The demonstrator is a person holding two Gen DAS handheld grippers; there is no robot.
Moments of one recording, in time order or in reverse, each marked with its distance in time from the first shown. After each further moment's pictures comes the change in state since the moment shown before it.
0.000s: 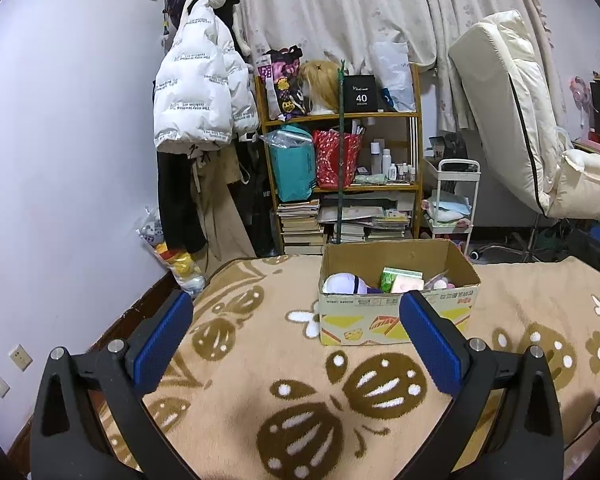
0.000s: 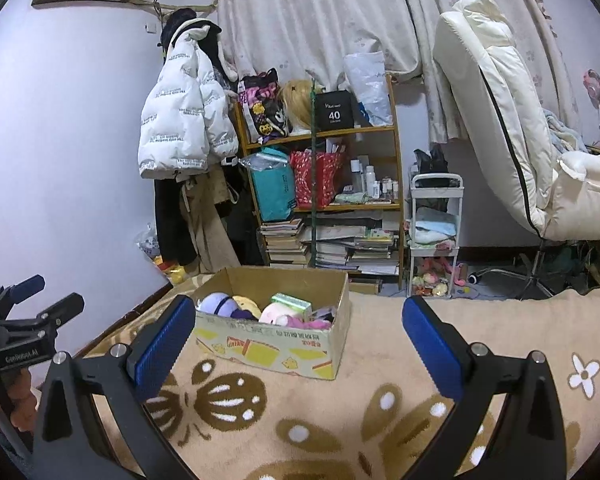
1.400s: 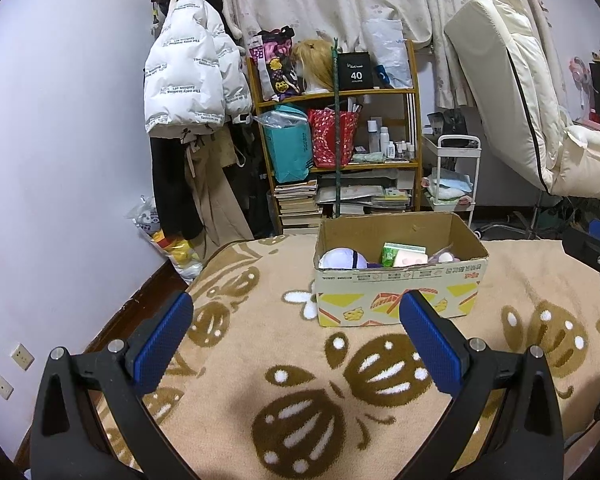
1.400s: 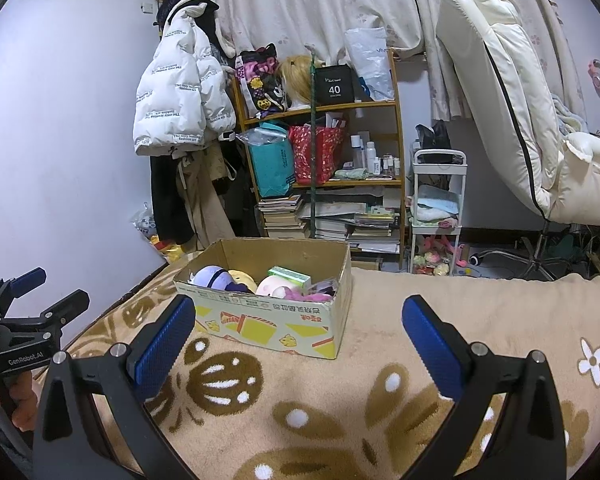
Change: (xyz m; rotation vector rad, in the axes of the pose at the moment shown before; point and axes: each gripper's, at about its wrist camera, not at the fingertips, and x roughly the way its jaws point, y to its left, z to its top) left arm 0.026 -0.007 -0.019 0.032 0.056 -0.003; right arm 0.023 -0.004 -0.018 -0.008 0.065 0.005
